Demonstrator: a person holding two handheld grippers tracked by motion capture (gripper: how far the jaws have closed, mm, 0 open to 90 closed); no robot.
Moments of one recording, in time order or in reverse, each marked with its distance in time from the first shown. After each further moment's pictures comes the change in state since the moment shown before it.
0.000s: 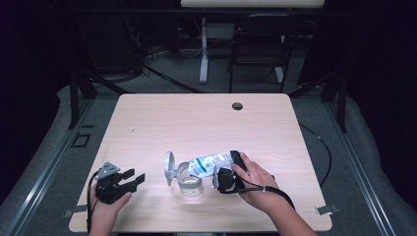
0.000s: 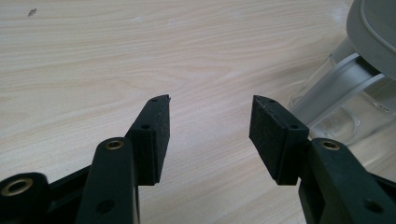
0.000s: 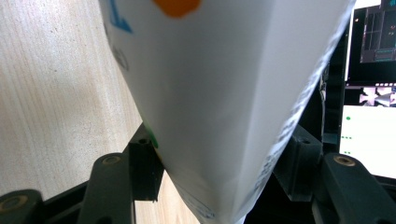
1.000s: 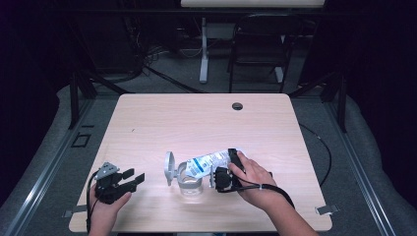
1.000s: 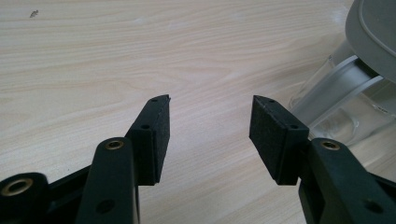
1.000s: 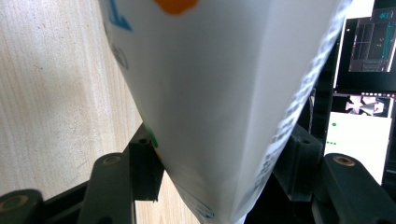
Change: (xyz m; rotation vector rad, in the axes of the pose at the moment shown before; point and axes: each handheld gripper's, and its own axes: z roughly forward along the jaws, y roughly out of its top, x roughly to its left) left arm 0.001 0.000 -0.001 -0.004 0.004 -0.004; right arm -0.003 0.007 0.001 0.015 -0.022 -0.062
